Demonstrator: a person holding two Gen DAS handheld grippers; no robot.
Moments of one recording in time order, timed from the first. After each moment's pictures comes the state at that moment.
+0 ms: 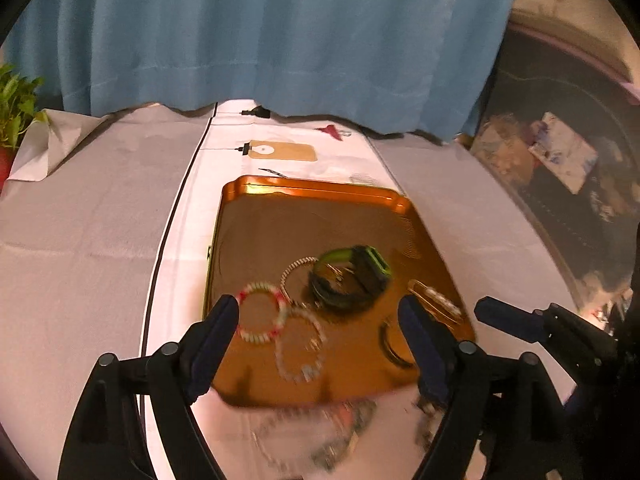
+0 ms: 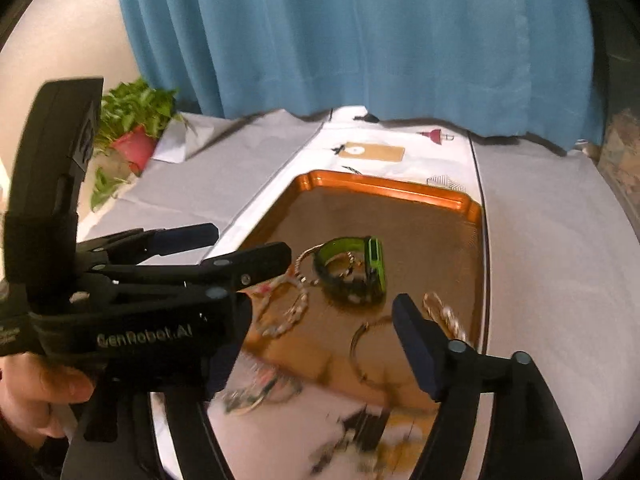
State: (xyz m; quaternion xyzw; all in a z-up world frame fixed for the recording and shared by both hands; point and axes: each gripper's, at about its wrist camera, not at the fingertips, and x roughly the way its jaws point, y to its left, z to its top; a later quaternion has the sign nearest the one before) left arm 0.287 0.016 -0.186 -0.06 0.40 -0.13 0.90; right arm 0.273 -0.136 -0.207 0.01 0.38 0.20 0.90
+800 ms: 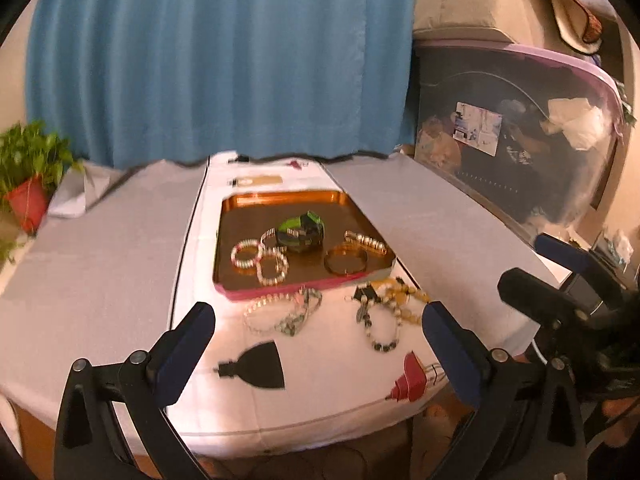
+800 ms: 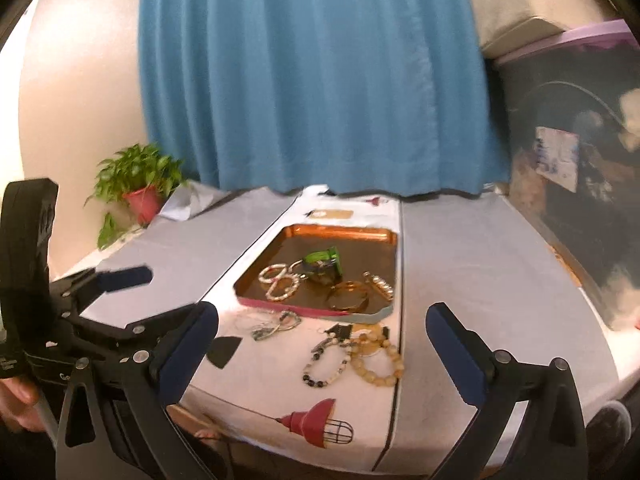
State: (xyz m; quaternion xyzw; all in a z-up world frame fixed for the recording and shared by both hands) left arm 0.110 0.007 -0.162 0.00 0.31 -0.15 0.94; right arm 0.079 -0.182 -0.162 0.01 0.24 0.09 0.97
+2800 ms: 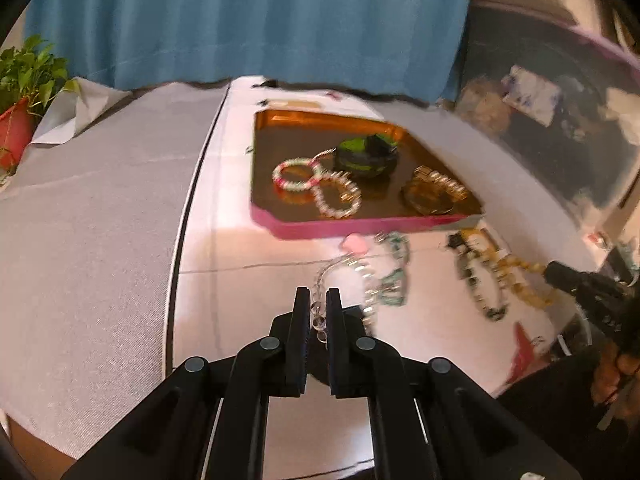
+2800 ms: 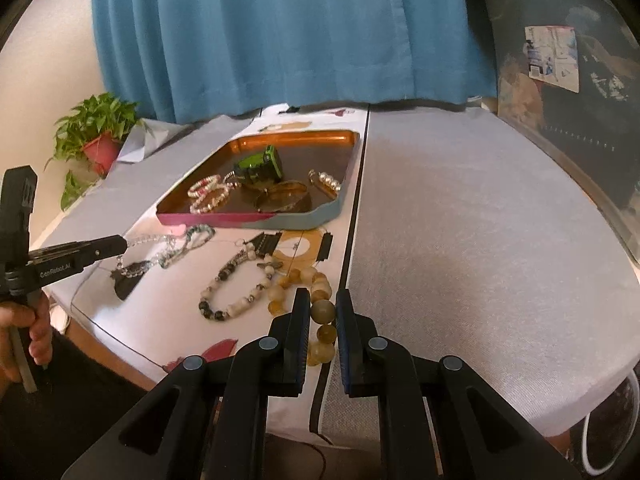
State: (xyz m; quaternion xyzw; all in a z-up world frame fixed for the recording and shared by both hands) left arm 0.184 0.060 -0.259 -0.02 0.39 -0.14 0.91; right arm 0.139 -0.228 -0.266 0.02 0.36 0.09 0.93
